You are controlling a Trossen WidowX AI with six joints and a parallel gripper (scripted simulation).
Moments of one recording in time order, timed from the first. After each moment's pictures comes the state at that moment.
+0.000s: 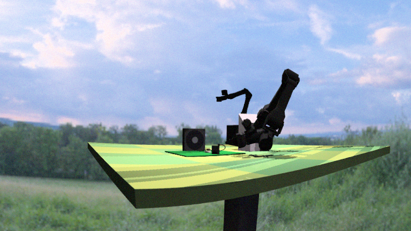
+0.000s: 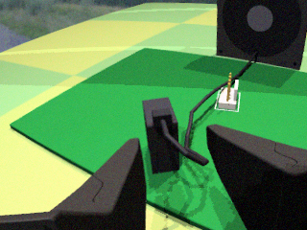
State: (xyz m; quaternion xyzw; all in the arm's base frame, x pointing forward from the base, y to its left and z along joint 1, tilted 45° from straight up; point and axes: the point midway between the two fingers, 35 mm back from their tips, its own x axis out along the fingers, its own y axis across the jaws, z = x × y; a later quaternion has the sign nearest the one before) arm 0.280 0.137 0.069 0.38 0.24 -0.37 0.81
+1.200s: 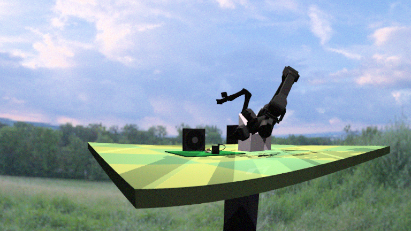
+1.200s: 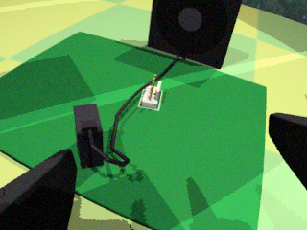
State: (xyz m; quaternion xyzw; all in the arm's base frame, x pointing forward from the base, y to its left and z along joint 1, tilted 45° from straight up) arm 0.248 0.114 0.096 0.33 0.38 -0.40 0.77
